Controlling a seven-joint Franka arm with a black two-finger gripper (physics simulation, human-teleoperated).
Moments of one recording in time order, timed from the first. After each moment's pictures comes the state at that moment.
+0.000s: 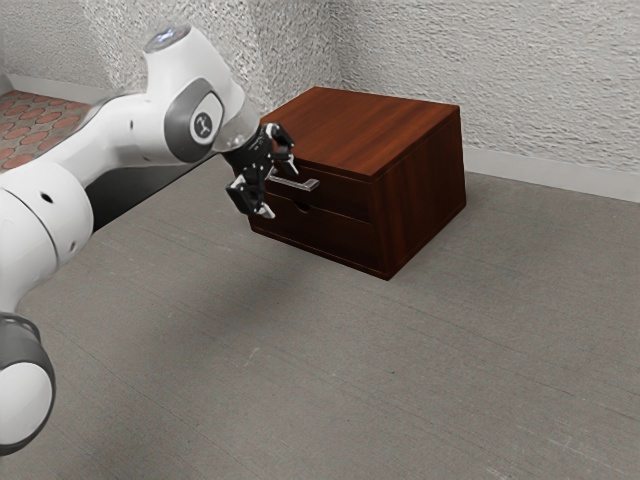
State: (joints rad) arm 0.32 0.55 -0.09 -1.08 -0.05 1.98 -1.43
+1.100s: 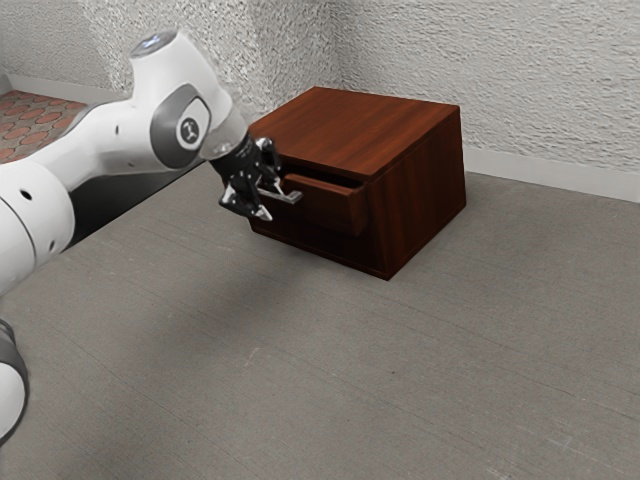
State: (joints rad) arm 0.33 0.46 -0.07 -1.22 -0.08 2.00 -1.40
